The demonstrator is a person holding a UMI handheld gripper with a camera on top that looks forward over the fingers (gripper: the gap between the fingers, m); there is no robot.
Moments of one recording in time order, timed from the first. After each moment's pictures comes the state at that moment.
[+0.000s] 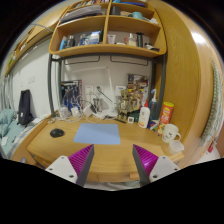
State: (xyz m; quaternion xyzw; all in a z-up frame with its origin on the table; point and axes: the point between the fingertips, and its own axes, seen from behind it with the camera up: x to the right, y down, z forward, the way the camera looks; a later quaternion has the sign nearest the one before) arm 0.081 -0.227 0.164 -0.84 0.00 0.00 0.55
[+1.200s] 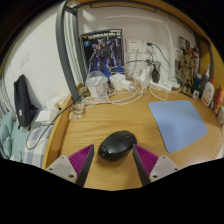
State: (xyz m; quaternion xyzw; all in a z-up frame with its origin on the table) arm -0.291 -0.016 0.011 -0.92 0.03 0.05 0.38
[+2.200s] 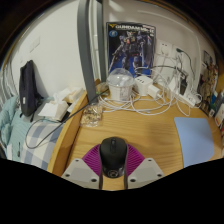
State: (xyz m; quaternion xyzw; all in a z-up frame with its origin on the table) arm -0.354 0.043 -0.005 -0.93 -0.06 0.06 0.36
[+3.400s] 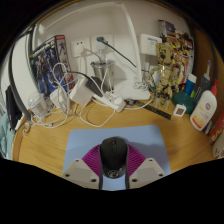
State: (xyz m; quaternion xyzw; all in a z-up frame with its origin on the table) arm -0.024 0.105 -0.011 -0.93 0.02 0.04 0.37
